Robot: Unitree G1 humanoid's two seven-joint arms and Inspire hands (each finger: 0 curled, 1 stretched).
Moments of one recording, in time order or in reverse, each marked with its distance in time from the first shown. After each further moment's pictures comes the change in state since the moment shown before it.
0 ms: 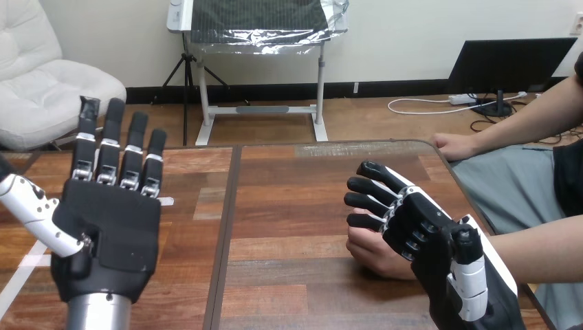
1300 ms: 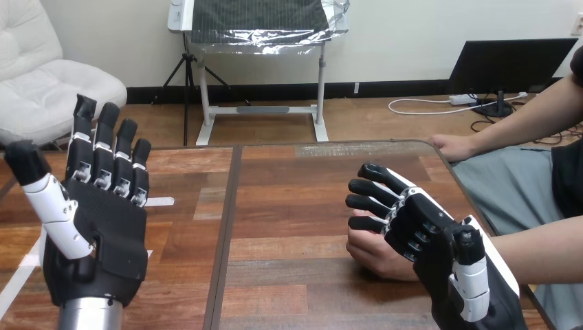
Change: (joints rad) left arm 0.003 0.012 0.018 0.018 0.315 -0.057 -0.022; right arm 0.002 -0.001 -0.006 0.001 -0.001 0.000 0.001
